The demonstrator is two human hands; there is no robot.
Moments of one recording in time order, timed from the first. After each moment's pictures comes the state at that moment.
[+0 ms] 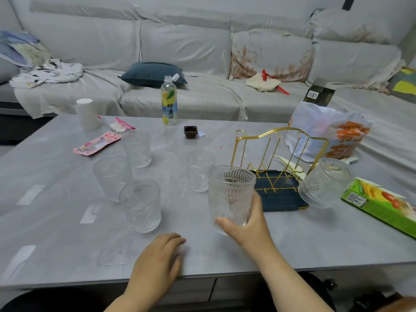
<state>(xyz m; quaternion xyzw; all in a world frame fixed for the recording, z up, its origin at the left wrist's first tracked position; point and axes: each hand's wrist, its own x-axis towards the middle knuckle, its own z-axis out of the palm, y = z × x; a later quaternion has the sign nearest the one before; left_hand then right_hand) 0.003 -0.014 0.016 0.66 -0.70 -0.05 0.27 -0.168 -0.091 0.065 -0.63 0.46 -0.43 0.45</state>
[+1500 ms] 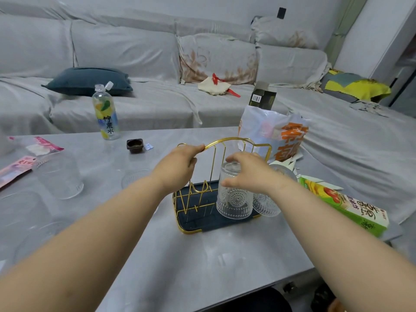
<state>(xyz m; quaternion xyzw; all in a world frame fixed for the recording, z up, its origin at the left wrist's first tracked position) -0.086 -0.220 0.139 0.55 -0.77 -0.16 0.28 -0.257 -0.215 0.158 -0.78 0.59 -0.12 0.15</state>
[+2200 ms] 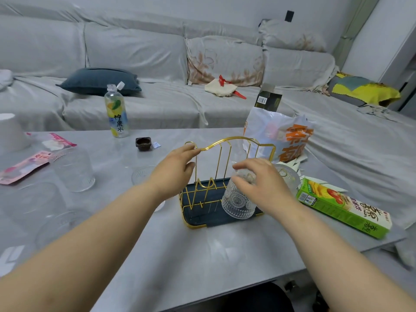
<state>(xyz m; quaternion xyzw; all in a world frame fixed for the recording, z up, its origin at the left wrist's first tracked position) -0.074 -0.192 0.137 0.57 -0.75 -0.14 0.32 -0.260 -0.170 0.151 -0.78 0.53 -0.32 0.11</state>
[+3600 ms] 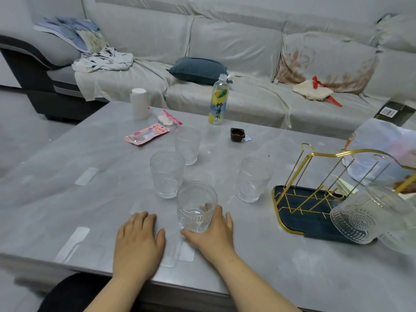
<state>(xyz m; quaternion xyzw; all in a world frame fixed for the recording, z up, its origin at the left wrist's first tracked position) 0.107 -0.013 0.007 0.86 -0.46 -0.05 0.19 -0.010 -0.103 -0.005 -0.76 0.51 -0.25 0.31</state>
